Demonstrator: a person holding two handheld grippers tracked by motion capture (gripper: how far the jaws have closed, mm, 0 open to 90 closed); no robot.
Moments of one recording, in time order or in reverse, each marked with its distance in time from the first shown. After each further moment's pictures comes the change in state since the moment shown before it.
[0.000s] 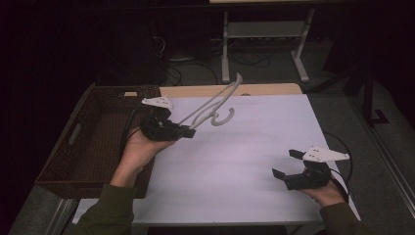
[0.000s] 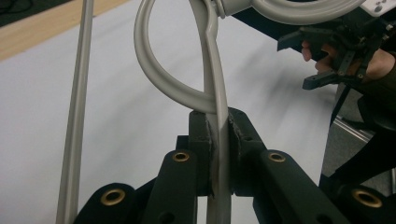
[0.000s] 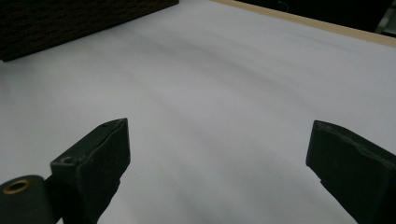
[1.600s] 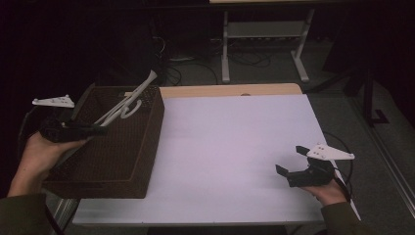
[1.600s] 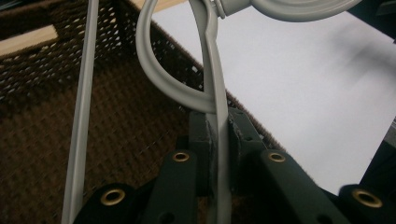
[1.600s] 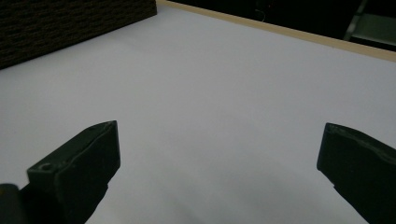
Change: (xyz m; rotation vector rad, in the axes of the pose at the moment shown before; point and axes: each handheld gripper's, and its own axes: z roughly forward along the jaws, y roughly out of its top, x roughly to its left) left arm 0.079 -0.081 -0.169 0.027 0.251 -0.119; right arm -0.005 0.002 -0.004 -0.039 -0.077 0.025
